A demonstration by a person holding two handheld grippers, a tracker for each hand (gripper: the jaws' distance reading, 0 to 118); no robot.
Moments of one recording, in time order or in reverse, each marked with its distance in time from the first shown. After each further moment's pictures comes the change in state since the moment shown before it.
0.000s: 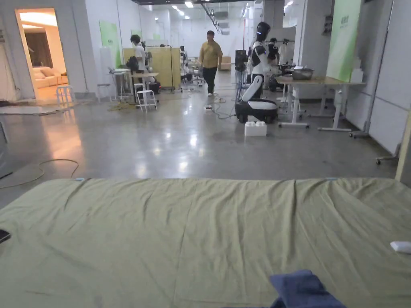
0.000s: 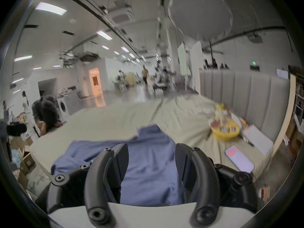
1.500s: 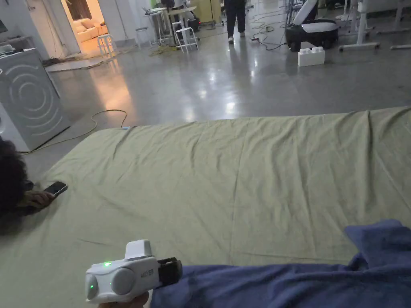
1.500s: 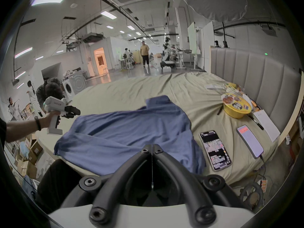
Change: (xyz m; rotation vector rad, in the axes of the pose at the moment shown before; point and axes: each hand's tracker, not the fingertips) left arm -0.098 -0.117 -0.385 -0.632 0.166 0.240; right arm 0.003 -0.046 -0.033 -0.330 0.030 -0.011
